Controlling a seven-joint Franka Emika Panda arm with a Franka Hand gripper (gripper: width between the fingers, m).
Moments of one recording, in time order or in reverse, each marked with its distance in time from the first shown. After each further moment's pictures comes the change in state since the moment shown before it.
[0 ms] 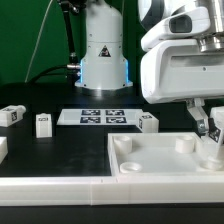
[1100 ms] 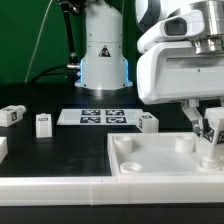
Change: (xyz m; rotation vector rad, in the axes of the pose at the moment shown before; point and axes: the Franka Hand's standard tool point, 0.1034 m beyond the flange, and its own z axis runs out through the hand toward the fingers) arm -0.011 0.000 0.000 -0.001 -0.003 0.000
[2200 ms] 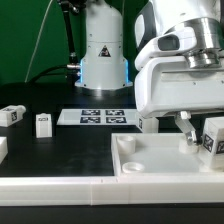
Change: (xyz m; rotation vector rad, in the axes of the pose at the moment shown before) arm -0.004 0.000 0.015 -0.023 0.142 0.034
